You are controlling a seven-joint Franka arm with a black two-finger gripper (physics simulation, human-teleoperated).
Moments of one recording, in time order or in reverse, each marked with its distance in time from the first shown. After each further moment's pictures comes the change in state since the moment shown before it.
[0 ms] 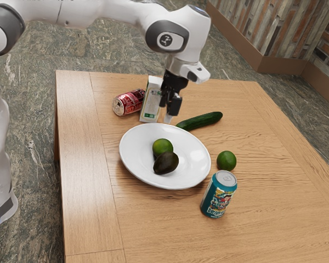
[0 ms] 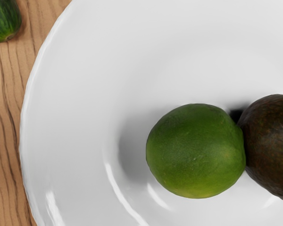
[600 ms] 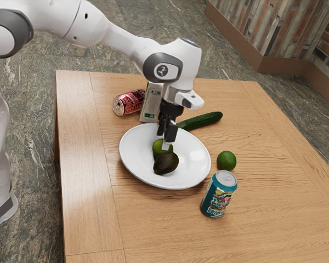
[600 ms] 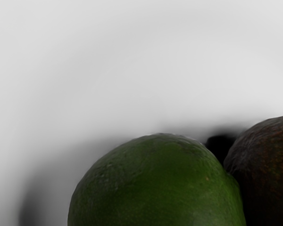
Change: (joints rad) arm 0.002 0.046 -0.001 -0.184 -0.143 0.216 0.075
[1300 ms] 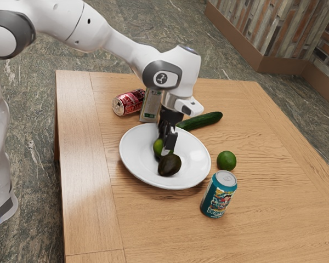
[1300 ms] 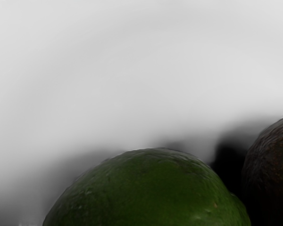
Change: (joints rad) arm -0.011 0.005 -0.011 -0.026 0.006 0.057 -0.004
